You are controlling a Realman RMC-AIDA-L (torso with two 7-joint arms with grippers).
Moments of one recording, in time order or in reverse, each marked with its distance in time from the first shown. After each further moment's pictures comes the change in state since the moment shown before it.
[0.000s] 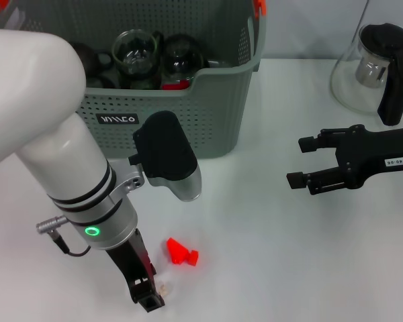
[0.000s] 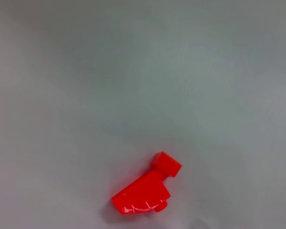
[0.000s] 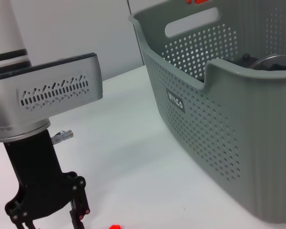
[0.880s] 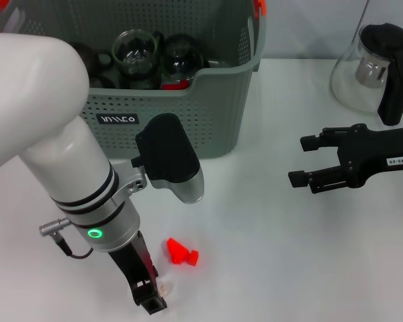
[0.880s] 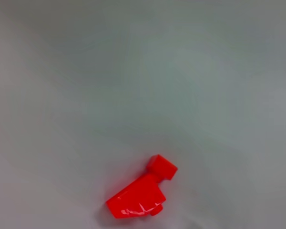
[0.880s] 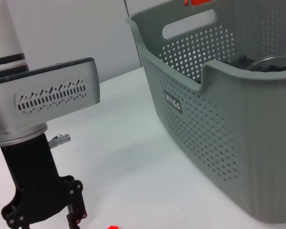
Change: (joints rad) left arm 0.000 -0.001 0.010 -0.006 -0.007 -0.008 -0.007; right arm -0.002 0.000 0.012 0.000 -0.004 -0.002 -0.004
